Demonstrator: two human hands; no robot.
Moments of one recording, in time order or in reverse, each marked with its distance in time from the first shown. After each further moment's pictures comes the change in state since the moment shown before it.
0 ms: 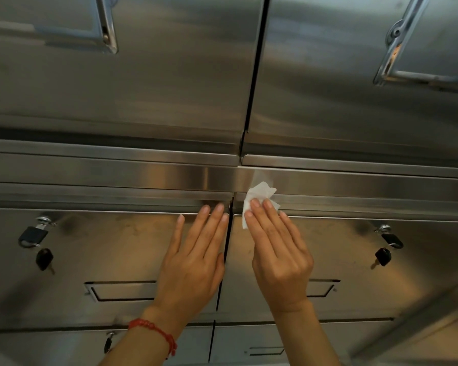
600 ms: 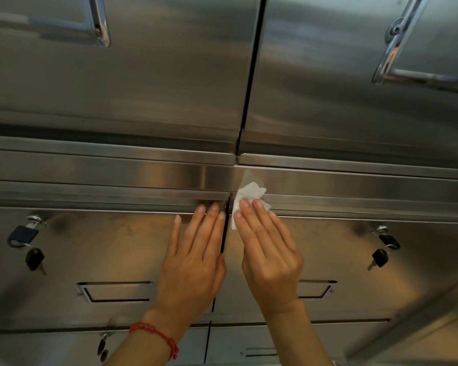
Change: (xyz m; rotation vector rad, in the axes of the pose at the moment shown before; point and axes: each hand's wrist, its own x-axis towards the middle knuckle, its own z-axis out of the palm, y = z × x) left_hand 0.003 0.010 0.003 -0.041 0.010 -0.077; right_hand 0.000 -0.005 0.004 0.038 -0.015 0.002
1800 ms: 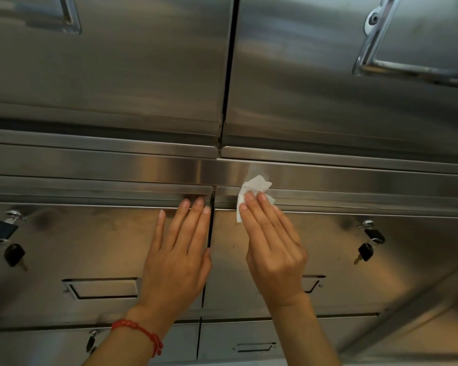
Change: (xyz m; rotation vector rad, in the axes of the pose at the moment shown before) left_hand -0.001 0.003 -0.001 0.034 -0.023 -0.011; right_hand 0.000 0.022 -0.013 -0.023 -0.005 -0.008
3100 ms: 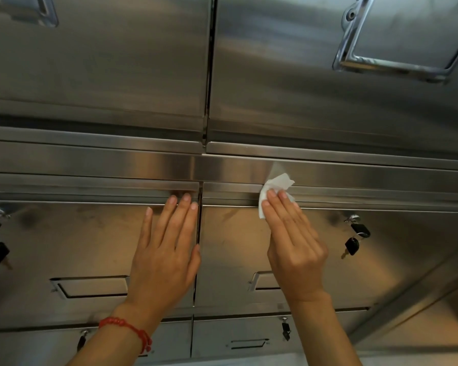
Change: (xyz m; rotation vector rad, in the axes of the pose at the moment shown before) left_hand 0.001 0.003 -0.001 0.005 -0.006 -0.018; right_hand -0.008 0.035 -0.022 -0.056 -0.050 0.036
